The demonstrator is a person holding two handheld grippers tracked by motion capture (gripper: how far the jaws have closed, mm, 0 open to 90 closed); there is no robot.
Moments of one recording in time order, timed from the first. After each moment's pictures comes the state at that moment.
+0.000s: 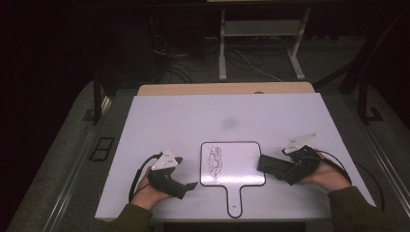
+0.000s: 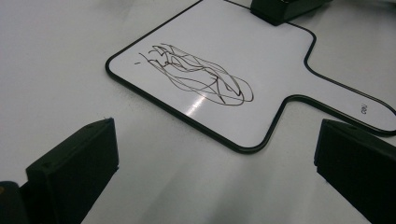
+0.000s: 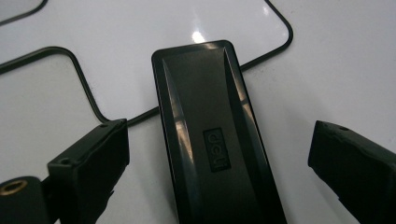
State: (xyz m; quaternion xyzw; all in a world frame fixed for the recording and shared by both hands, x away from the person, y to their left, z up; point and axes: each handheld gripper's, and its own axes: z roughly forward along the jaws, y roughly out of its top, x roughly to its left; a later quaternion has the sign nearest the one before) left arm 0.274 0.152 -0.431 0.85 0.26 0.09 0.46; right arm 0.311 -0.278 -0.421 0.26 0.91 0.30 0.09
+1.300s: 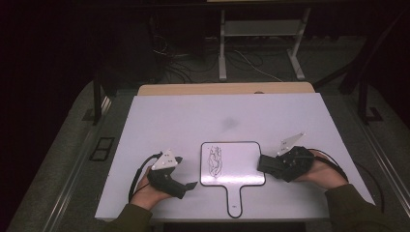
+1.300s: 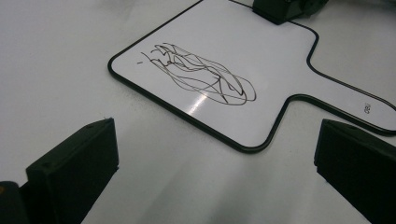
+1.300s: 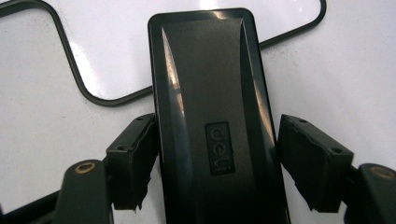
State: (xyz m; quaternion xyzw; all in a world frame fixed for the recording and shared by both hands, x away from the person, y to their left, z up) left arm 0.276 0.153 -0.430 0.85 0.26 0.09 0.45; right arm 0.324 -0.268 -0.431 0.22 0.94 0.24 0.07
